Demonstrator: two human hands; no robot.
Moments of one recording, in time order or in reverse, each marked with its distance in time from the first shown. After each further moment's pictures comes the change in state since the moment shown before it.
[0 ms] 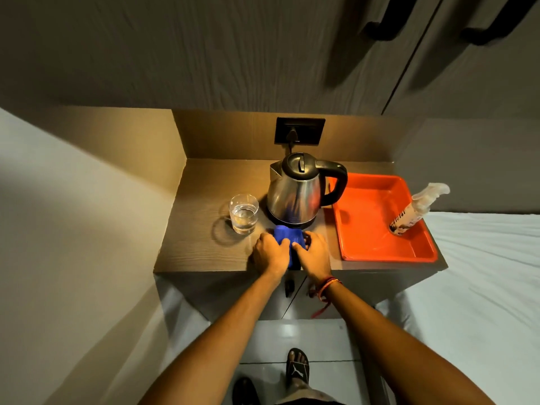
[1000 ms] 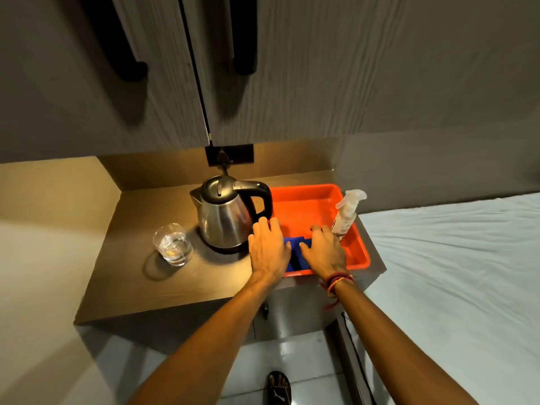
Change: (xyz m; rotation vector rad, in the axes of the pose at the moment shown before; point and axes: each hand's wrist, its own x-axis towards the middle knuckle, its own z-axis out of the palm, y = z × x) left_hand -0.041 0.123 0.091 0.499 0.114 0.676; right_hand 0.045 0.040 -0.176 -0.590 0.097 0.018
